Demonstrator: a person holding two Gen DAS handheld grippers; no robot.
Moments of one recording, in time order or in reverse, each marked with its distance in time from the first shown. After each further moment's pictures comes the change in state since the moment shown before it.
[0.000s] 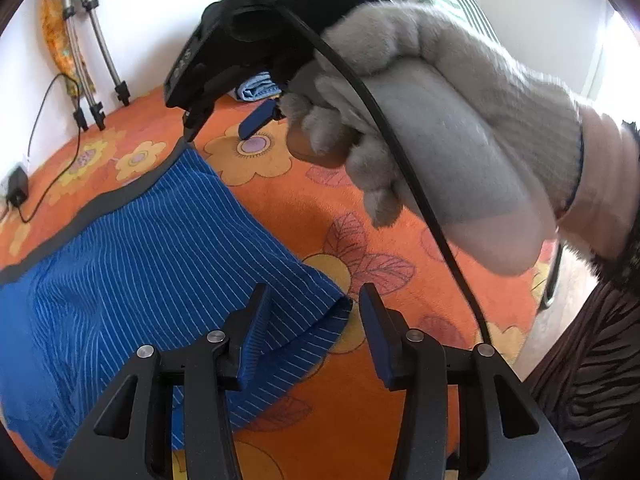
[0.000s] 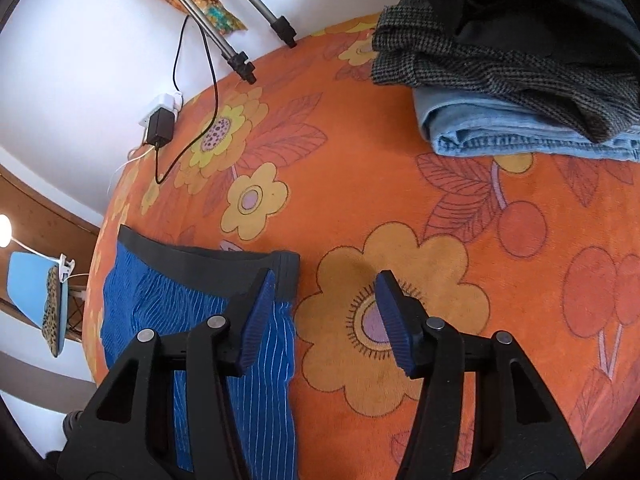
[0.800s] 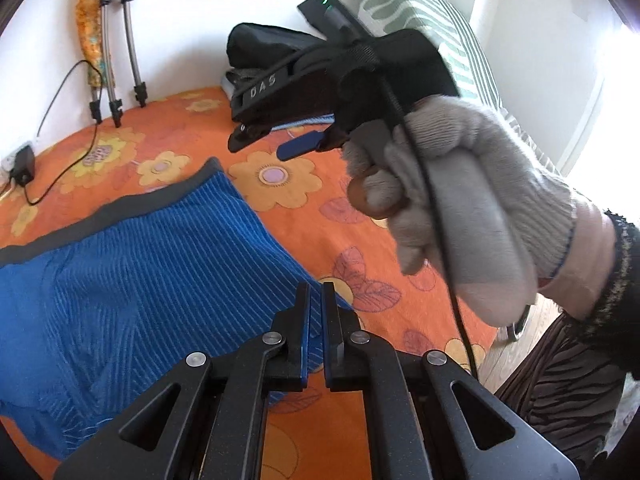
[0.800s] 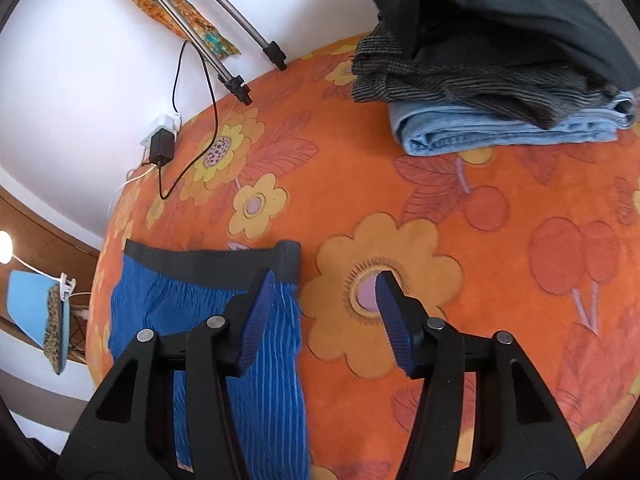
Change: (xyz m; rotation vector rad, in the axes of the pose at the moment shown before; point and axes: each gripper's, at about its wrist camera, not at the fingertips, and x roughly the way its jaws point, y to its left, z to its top) left arm -0.039 0.031 0.005 -0.127 -0.087 -0.098; right arm -0.028 0.001 -0.016 0.045 -0.065 -0.023
